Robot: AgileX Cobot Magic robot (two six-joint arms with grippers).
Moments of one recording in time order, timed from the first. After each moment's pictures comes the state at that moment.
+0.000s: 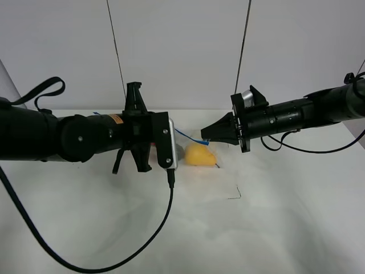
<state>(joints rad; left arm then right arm) -0.64 1.64 -0.83 -0.39 -0.37 1.54 0.09 2.01 -1.16 1.44 1.20 -0.87</state>
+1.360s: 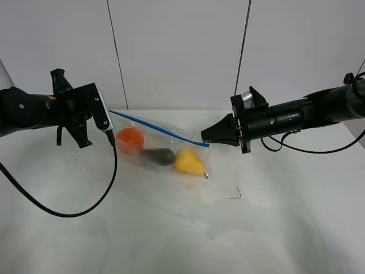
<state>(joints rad) -0.22 1.62 -0.83 -0.39 -0.29 1.56 0.09 2.01 -1.16 1.42 1.20 -0.87</state>
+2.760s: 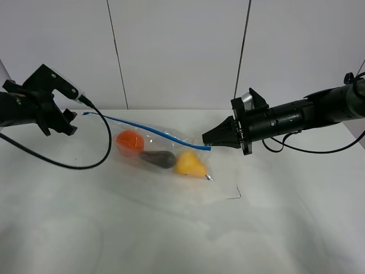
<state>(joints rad) -0.05 1.62 -0.83 -0.41 -0.28 1.00 0.09 2.01 -1.16 1.39 1.20 -0.87</state>
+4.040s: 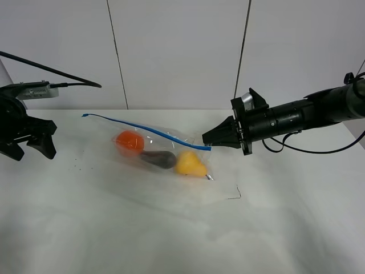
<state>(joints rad) 0.04 1.61 -1.15 -0.02 0.96 0.08 0.09 2.01 -1.16 1.39 1.20 -0.87</state>
